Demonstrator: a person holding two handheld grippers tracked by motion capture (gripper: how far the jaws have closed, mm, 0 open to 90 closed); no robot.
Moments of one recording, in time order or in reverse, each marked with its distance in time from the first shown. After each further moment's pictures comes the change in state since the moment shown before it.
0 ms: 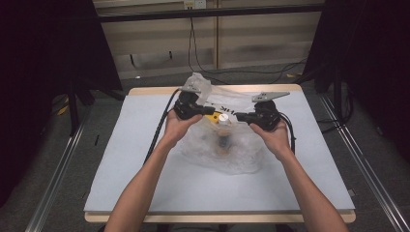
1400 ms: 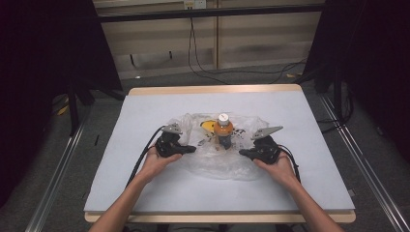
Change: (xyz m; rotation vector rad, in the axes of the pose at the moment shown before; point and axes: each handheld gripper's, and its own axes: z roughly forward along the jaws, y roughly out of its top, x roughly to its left) left arm -0.018 -0.109 -0.036 0.044 -0.110 -0.017; right arm 0.021 -0.090 0.008 0.191 0.092 -0.035
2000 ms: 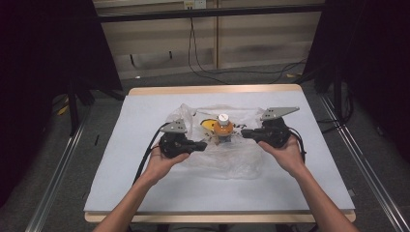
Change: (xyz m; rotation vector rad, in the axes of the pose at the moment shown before) left arm -0.052 0.043 -0.012 -0.097 -0.028 0.123; right arm 0.008 0.060 -0.059 -0.154 -0.021 -0.065
